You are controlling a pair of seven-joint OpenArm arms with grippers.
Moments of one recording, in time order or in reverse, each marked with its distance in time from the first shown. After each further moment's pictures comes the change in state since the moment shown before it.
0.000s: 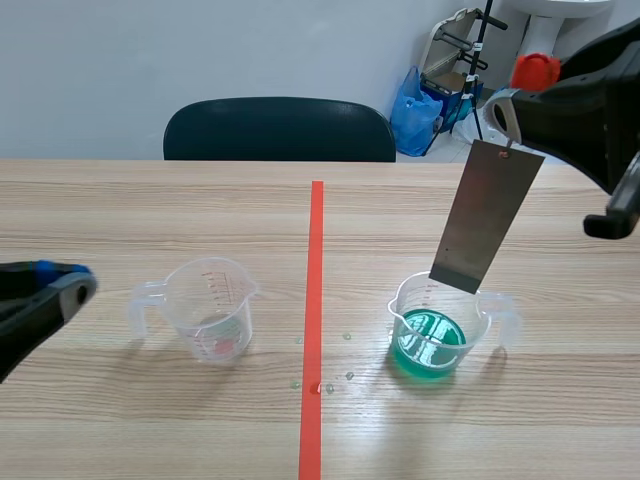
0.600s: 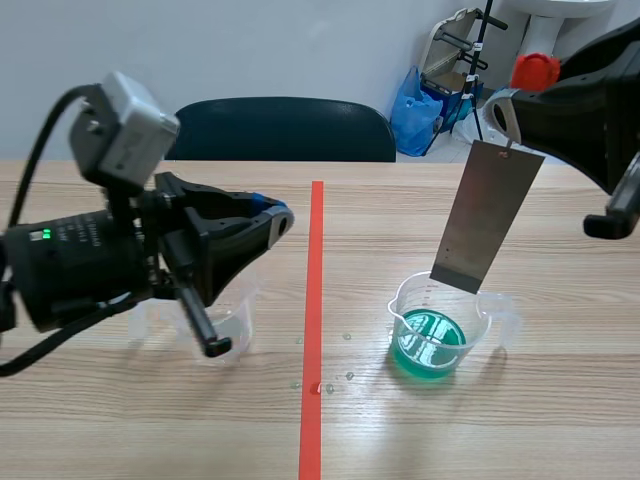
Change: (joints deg) left arm -34.1 6.6 29.8 -7.8 -5.4 0.2 17.2; right arm 0.0 0.0 0.0 0.0 0.0 0.0 0.0
